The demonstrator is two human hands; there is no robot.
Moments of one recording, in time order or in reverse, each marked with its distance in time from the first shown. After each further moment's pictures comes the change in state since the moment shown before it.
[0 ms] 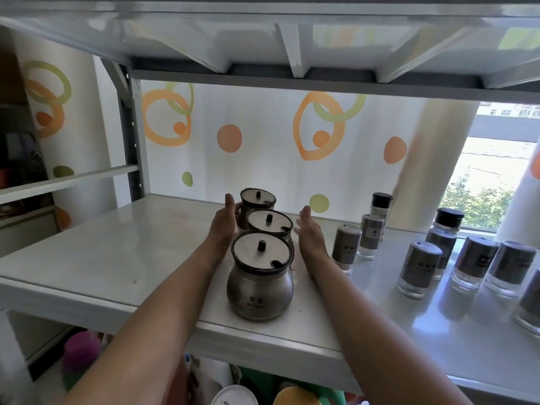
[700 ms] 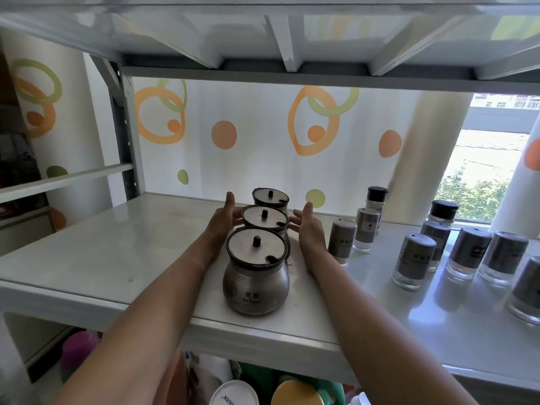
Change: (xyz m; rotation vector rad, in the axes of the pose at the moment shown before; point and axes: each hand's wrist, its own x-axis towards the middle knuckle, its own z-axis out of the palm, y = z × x) left_hand -0.020 0.012 0.004 0.129 -0.076 -0.012; right_hand 0.000 -0.001 -0.003 0.072 0.062 -0.005
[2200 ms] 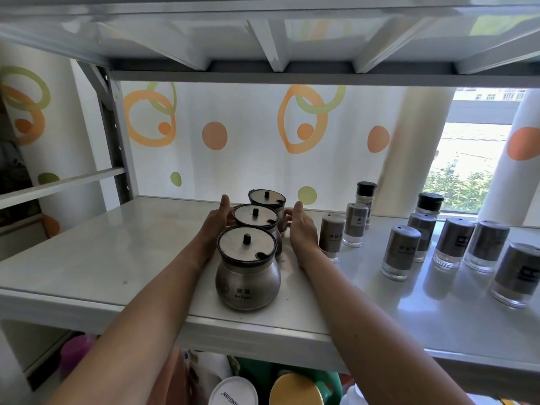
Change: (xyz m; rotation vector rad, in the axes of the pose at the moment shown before) left_hand 0.005 -0.010 0.001 0.023 -0.001 0.025; right_hand -0.008 0.001 0.000 -0.140 0.031 -0.066
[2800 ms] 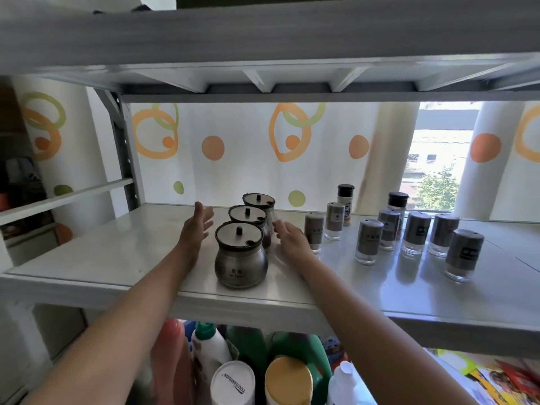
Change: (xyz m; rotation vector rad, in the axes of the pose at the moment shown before) left_hand -0.056 0.011 -0.034 -0.151 0.056 -0.031; right_hand -0.065 -0.020 -0.039 -0.265 -0.226 -0.043
